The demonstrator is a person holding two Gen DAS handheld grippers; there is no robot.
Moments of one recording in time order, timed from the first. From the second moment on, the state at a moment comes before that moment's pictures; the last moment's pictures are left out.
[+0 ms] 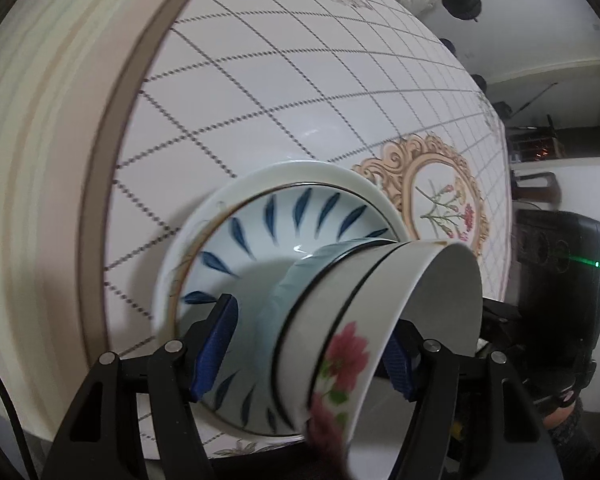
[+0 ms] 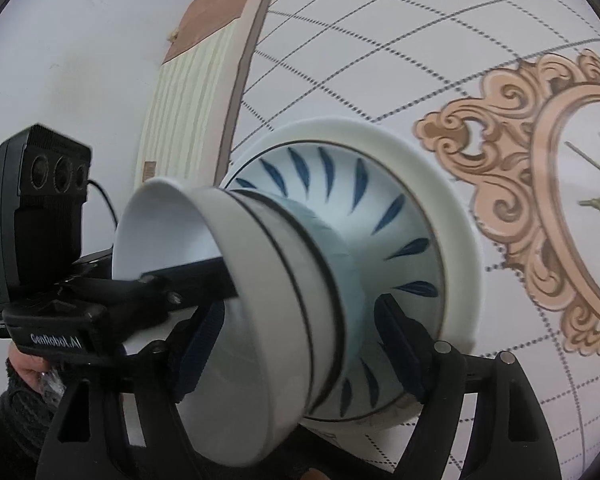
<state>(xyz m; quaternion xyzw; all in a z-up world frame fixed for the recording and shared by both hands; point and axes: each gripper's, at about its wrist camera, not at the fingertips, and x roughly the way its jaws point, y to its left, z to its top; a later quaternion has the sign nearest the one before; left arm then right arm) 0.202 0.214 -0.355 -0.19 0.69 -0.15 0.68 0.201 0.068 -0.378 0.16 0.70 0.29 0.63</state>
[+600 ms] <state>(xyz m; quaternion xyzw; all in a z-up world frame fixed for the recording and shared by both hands) 0.173 0.221 -0.297 -0.04 0.66 -0.05 0.75 0.166 0.039 -0.315 0.08 0.66 0.17 0.73</state>
